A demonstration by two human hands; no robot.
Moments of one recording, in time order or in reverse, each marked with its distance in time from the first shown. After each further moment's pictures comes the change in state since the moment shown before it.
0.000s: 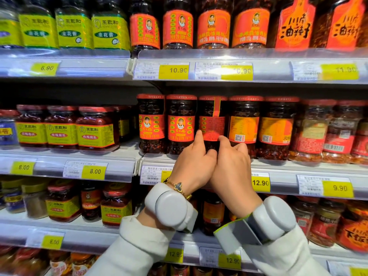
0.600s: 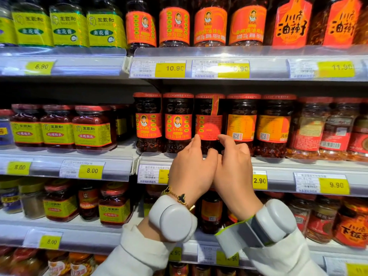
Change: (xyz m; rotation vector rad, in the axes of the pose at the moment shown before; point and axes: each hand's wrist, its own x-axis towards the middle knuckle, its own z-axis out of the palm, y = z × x) left_hand -0.012 -0.001 0.010 0.014 0.181 0.020; right_hand -0.007 0.010 0.003 0.233 0.145 -0.019
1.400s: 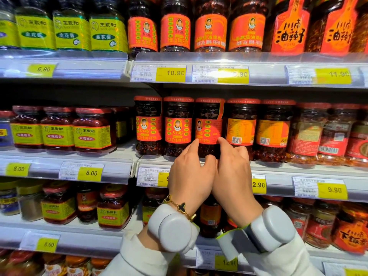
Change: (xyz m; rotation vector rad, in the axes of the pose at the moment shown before) left_hand -0.007 0.000 0.003 -0.022 0.118 0.022; right_hand -0.001 0.002 0.002 -0.145 0.006 -0.147
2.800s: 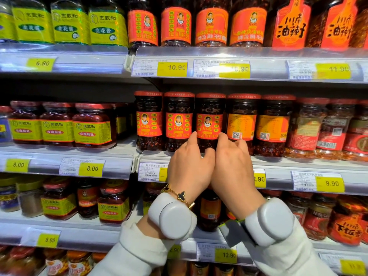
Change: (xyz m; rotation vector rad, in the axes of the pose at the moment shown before) left_hand 0.006 0.000 -0.007 0.059 -0.064 0.002; right_hand 0.007 -0.010 -0.008 -0.389 -0.193 -0.099
